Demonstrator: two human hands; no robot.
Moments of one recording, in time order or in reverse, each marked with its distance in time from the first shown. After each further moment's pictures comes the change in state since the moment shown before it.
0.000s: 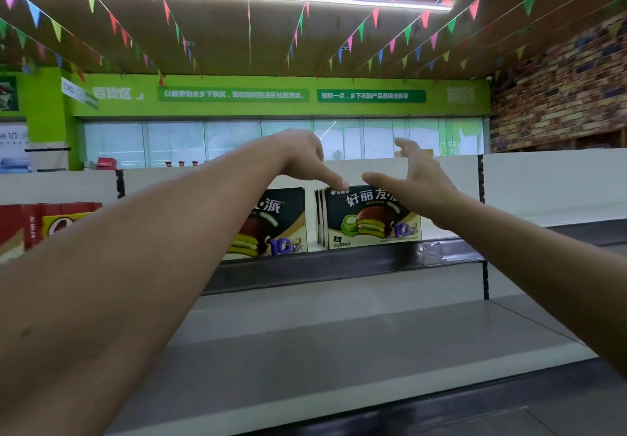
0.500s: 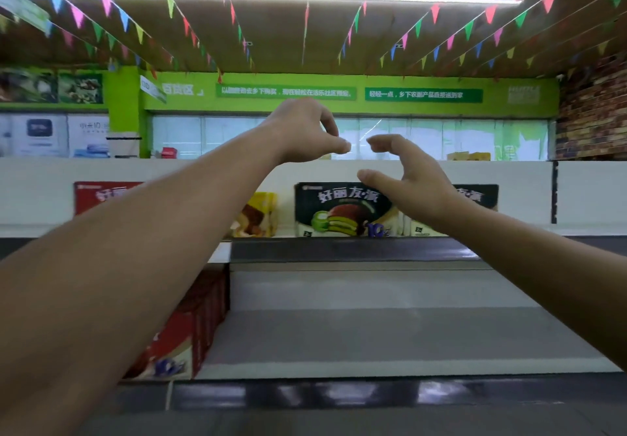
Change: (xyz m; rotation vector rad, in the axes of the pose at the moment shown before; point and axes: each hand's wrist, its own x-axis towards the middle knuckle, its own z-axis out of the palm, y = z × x) left_hand -0.122 -0.095 -0.059 -0.192 0.334 -0.016; right_hand -0.074 -0.138 0.065 0.036 -0.085 -0.345
